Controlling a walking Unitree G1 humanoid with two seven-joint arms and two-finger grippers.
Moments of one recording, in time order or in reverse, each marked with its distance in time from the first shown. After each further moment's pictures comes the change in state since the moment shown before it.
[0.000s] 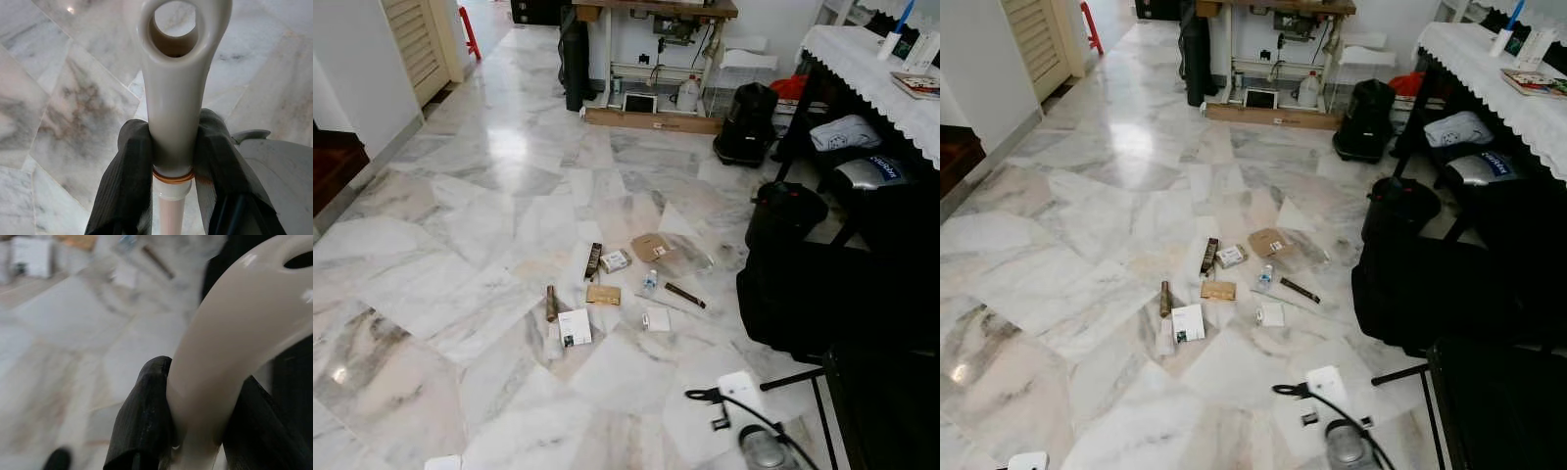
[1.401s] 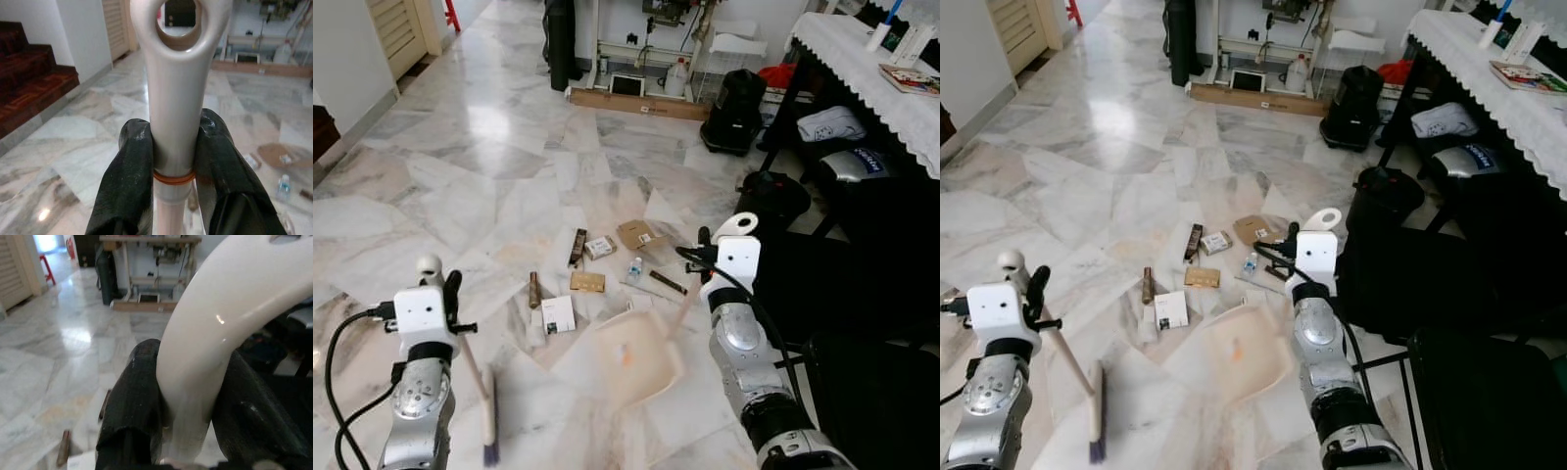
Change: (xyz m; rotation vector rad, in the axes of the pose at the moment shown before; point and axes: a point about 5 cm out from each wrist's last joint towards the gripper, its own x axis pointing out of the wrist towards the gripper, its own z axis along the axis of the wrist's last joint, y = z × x) left arm -0.064 0.008 0.228 -0.169 -1.028 -0.022; right arm -0.024 -0.003 0.190 0.427 -0.750 -0.002
